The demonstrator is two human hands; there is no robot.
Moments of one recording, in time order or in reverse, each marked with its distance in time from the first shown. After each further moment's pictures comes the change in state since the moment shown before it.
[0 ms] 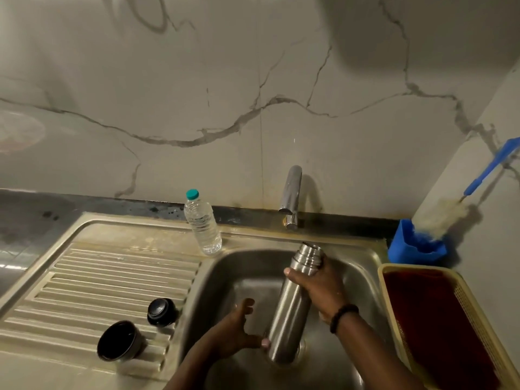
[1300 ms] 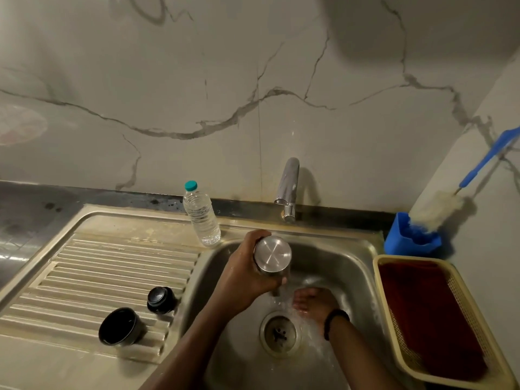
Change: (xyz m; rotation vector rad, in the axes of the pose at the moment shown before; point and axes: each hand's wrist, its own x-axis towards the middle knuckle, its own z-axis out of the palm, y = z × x) left_hand -0.037 0.129 -0.017 0.072 0.548 0.563; right_hand 0.016 0.096 -0.013 0.138 -0.069 0.592
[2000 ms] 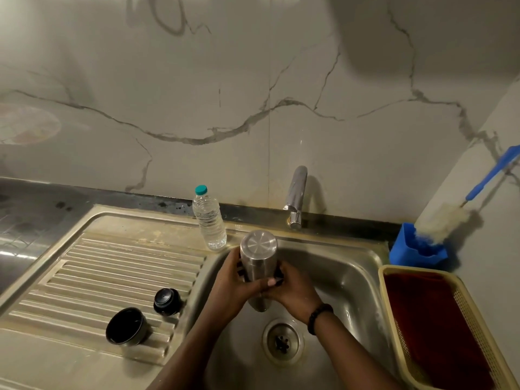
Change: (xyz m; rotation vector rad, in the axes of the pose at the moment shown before) left_hand -0.017 -0.034 -0.008 -0.214 0.123 -0.218; right_hand -0.061 -0.058 0.059 -0.521 -0.205 -0.664
